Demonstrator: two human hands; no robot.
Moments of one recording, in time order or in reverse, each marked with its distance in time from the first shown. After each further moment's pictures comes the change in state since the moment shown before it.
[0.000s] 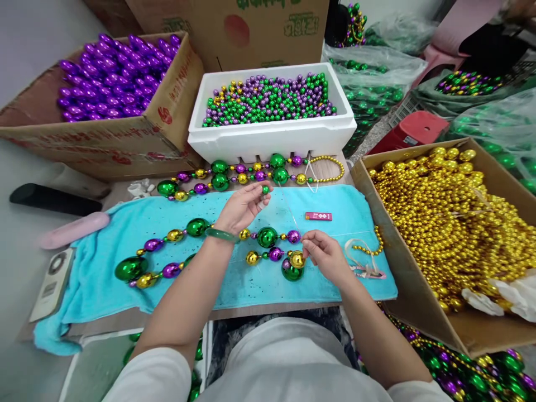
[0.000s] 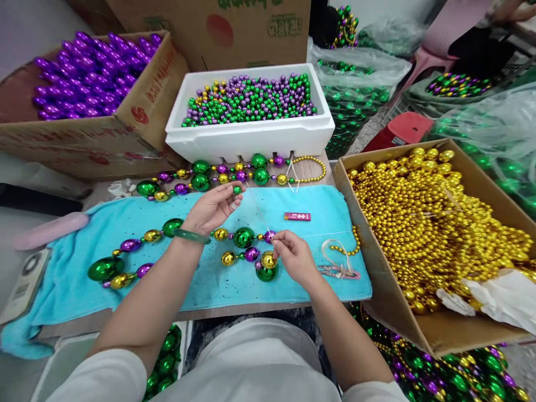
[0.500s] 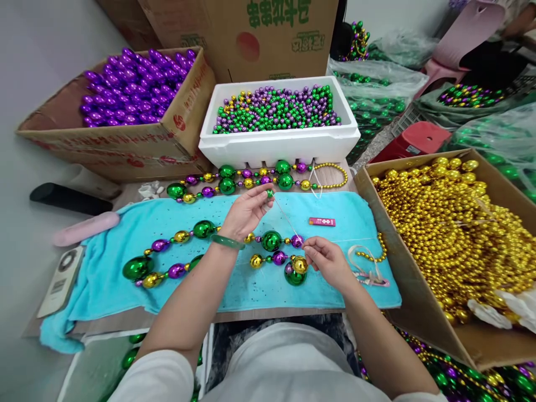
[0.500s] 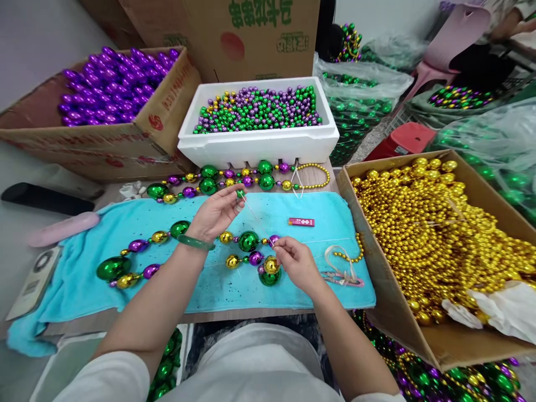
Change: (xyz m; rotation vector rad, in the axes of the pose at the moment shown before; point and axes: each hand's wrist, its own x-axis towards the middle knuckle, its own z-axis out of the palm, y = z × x) left_hand -0.013 0.005 0.007 -0.140 -0.003 0.077; right_hand -0.001 -0.007 0.003 -0.021 -0.048 0.060
